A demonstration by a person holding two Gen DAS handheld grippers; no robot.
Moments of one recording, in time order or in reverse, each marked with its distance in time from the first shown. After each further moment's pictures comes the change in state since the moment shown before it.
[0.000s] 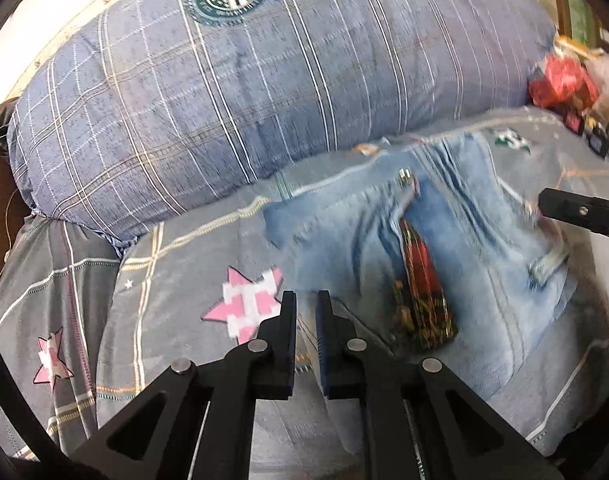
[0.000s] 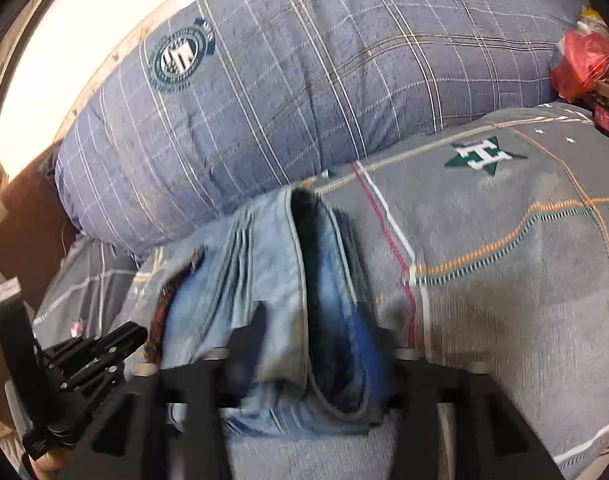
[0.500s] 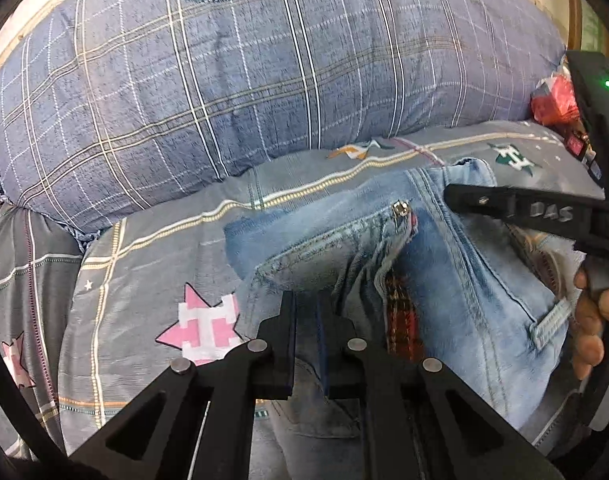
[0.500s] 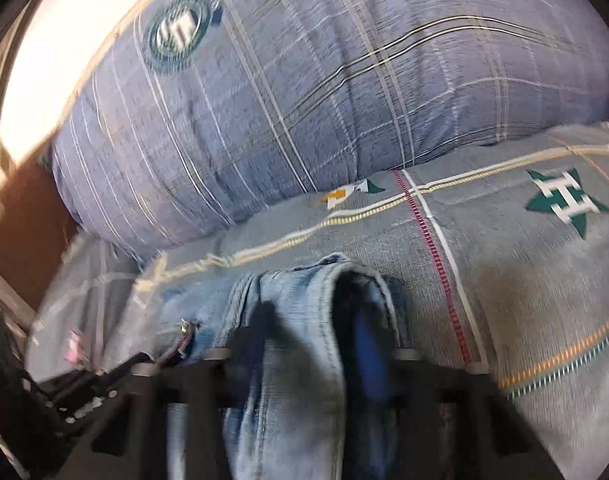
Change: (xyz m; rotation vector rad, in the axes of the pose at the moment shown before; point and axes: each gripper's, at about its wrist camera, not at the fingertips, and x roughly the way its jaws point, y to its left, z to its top) left arm 0.041 -0.011 0.025 -0.057 0.064 -0.082; right arm 0.094 0.018 0.050 -0.099 0.114 0.040
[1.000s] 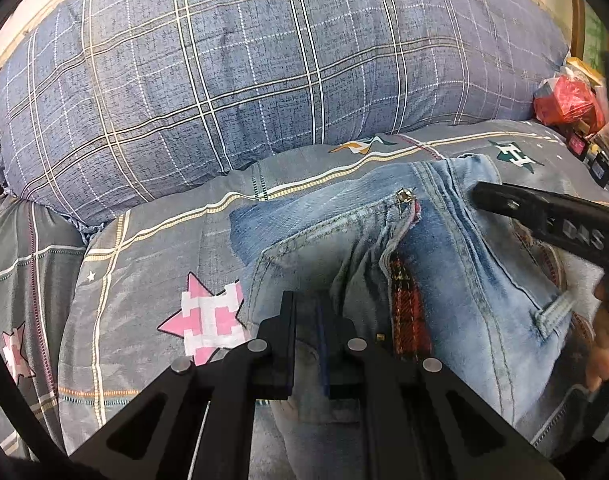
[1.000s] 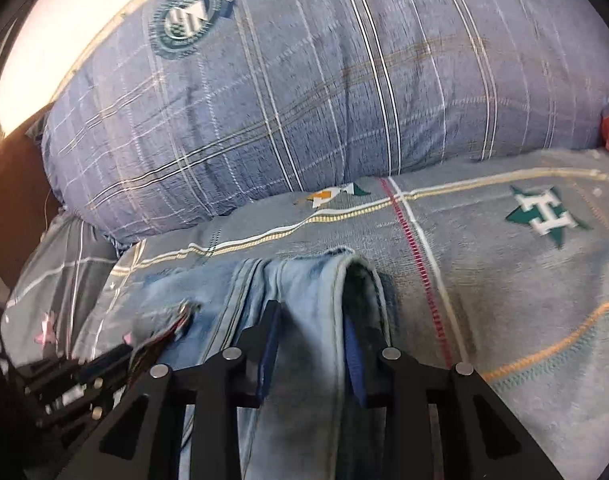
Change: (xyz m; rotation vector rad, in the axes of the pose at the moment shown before) left arm -0.013 0.007 -0.006 -0.018 -0.005 0.003; right arm -0.023 0.016 -0.015 -0.073 -0.054 -0.091
